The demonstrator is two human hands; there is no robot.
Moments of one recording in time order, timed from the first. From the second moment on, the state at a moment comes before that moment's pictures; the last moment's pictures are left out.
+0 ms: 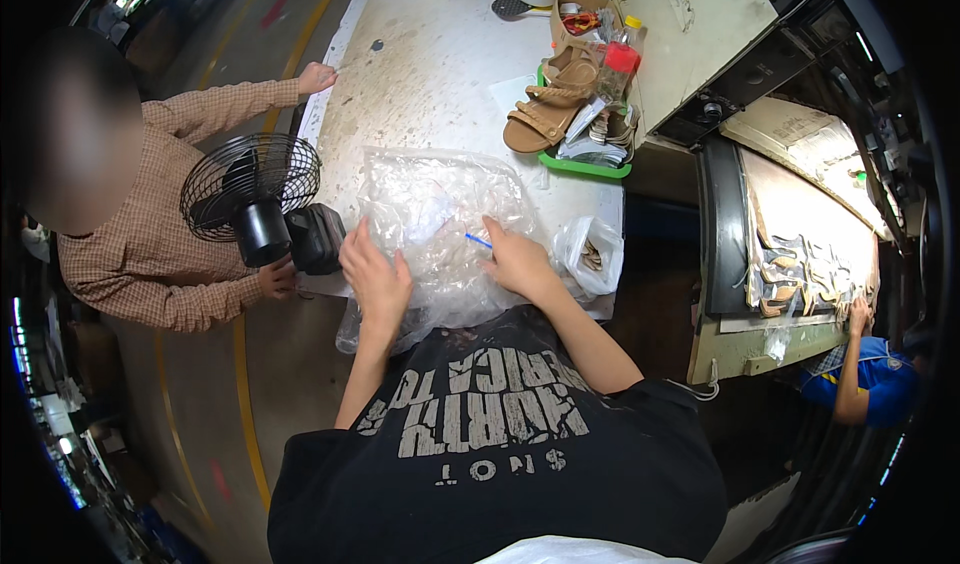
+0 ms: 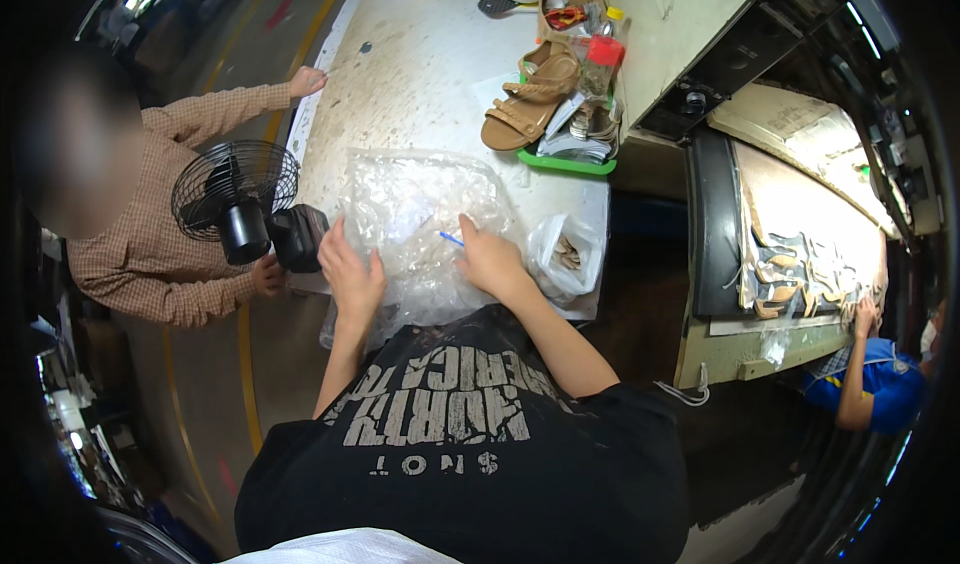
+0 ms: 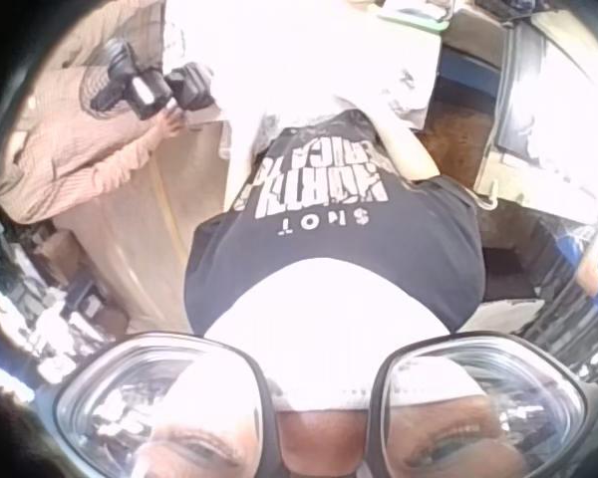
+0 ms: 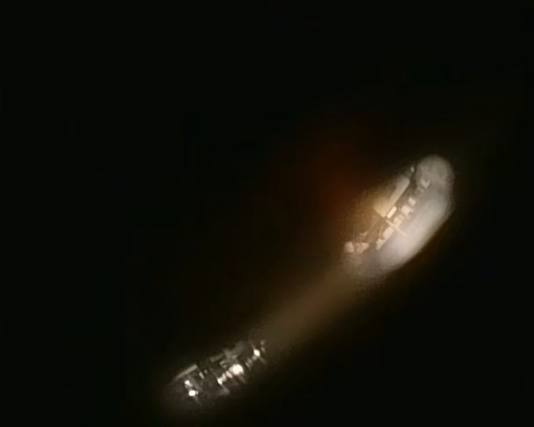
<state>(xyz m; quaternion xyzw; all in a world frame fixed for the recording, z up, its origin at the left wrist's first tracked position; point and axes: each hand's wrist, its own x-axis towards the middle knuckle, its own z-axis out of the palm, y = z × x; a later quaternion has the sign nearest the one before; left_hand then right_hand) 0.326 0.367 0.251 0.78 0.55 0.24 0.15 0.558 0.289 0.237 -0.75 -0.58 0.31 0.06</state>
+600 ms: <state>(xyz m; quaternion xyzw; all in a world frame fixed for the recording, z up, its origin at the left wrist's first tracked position) 0.342 0.433 0.165 0.87 0.44 -0.03 0.20 0.559 0.274 0.230 -0.81 -0.47 0.33 0.12</state>
